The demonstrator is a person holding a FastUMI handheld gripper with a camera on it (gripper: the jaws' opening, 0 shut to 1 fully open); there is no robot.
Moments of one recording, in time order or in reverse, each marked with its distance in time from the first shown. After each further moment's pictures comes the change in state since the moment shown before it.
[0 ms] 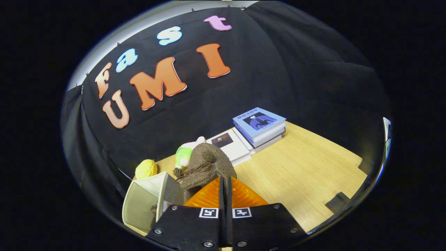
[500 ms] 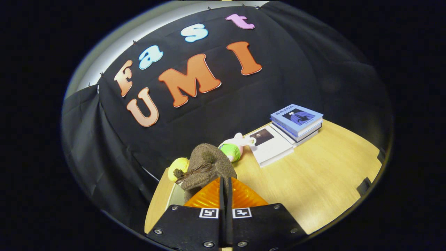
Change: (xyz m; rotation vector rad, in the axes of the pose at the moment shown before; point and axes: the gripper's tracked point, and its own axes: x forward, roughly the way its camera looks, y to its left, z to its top) arm -0.014 0.132 -0.024 0.021 0.042 0.158
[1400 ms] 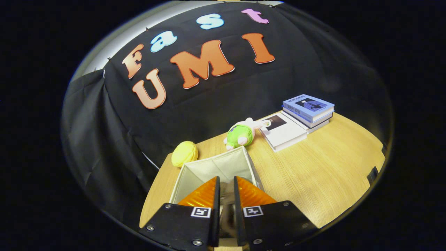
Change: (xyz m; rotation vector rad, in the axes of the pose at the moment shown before) arm 0.007 0.036 -0.050 -0.079 0.036 0.001
